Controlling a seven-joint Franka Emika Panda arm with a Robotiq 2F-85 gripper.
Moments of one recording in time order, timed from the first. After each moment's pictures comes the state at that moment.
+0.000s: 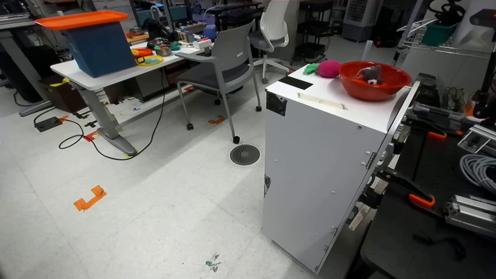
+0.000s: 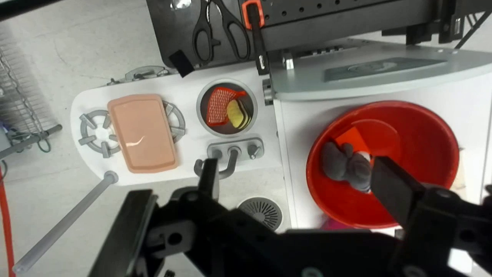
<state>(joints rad) -0.15 -0.48 -0.06 -2.55 -0.14 2.11 -0.01</state>
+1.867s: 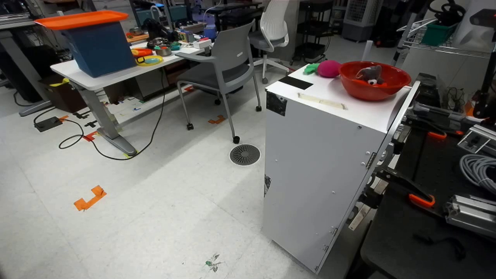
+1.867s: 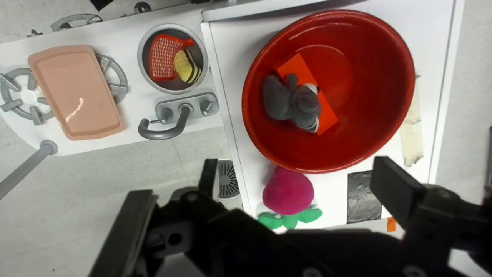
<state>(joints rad) -0.06 -0.30 -0.07 -2.52 0.00 2.36 0.00</state>
